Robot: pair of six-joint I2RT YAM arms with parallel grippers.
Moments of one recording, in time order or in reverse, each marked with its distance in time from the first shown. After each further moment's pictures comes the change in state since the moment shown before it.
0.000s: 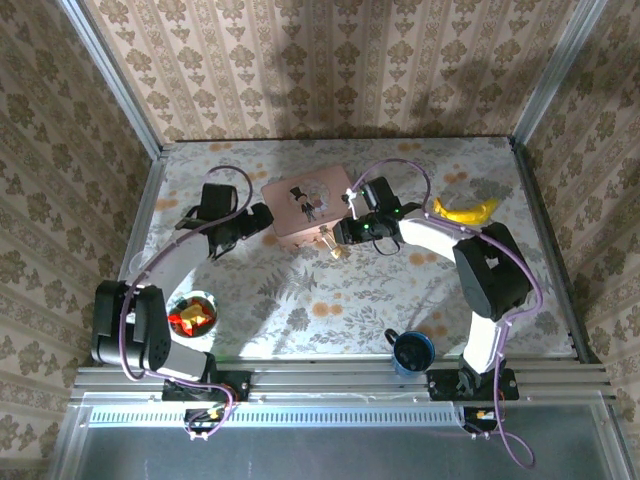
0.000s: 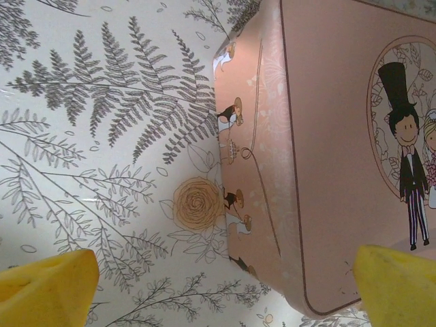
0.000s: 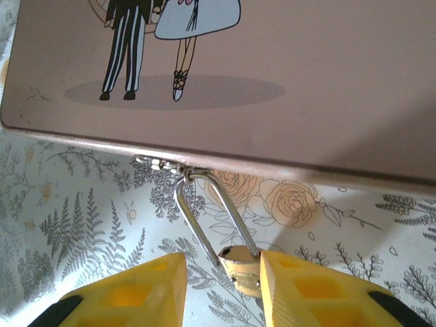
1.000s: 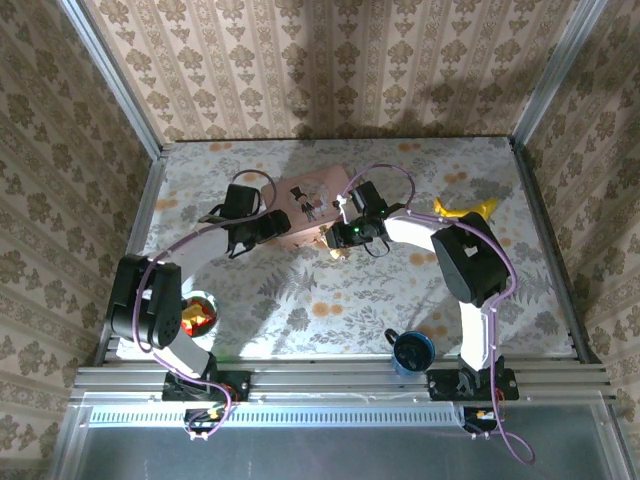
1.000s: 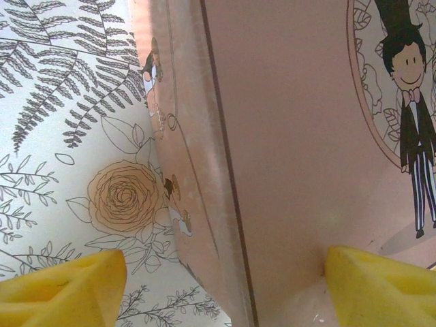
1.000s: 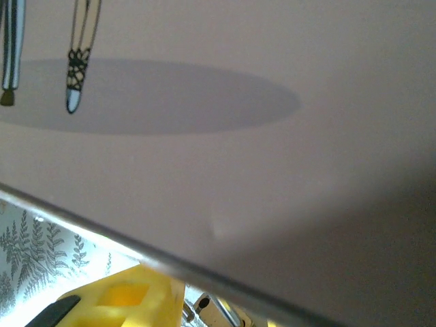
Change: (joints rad) left arm -0.105 0.146 0.030 0.074 0.046 -0.002; right arm 0.029 0.149 0.074 0.011 -0.001 0.004
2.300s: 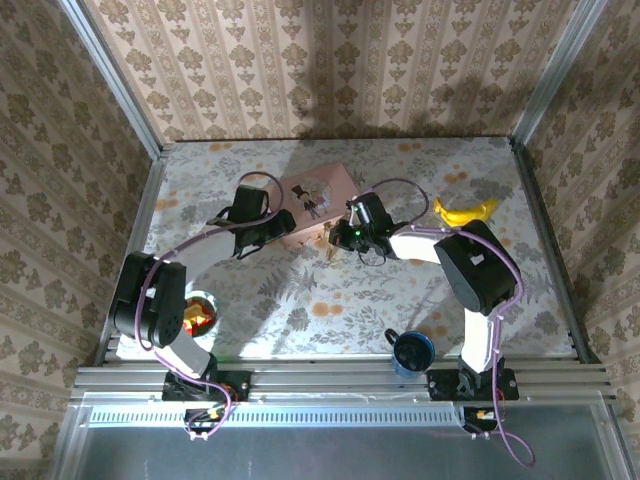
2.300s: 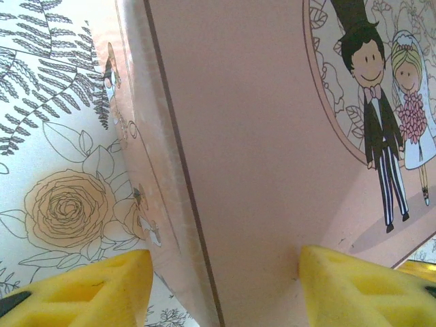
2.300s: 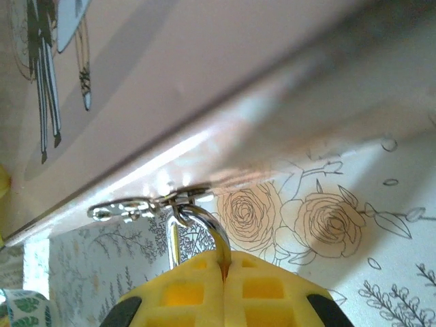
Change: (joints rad) left arm -0.053 0.014 -0.023 0.104 -0.020 -0.086; right arm 0.021 -0.085 -0.228 0.373 0.060 0.539
